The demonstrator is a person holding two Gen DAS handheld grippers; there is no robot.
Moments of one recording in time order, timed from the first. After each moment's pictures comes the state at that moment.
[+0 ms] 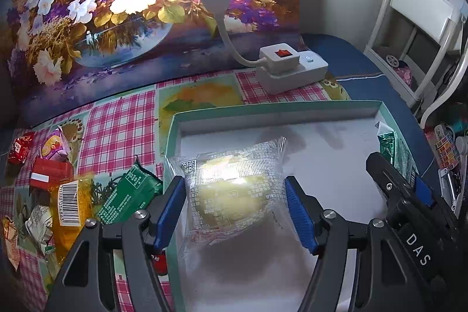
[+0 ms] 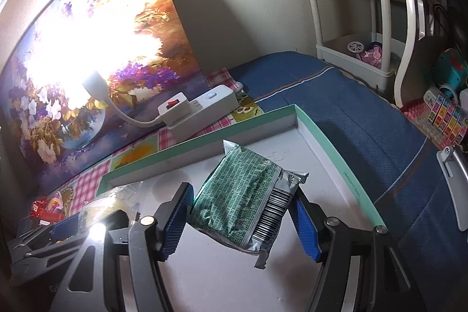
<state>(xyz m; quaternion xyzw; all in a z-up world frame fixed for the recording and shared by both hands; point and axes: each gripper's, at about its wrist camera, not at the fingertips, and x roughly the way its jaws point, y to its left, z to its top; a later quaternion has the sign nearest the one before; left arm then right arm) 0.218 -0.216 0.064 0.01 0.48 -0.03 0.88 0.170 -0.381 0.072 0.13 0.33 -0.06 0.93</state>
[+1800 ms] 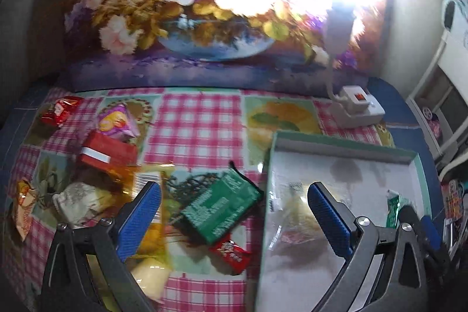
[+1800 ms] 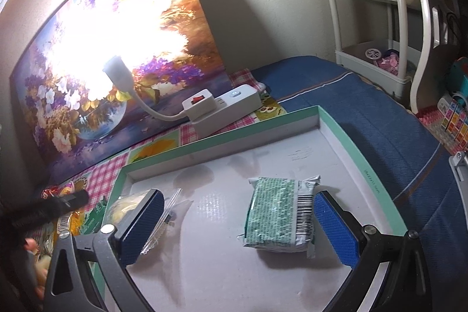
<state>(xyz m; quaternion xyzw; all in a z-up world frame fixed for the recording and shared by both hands) 0.209 -0.128 0.087 -0.08 0.46 0.08 0.88 0.163 -0.364 0.070 0.12 0.32 -0.01 0.94</state>
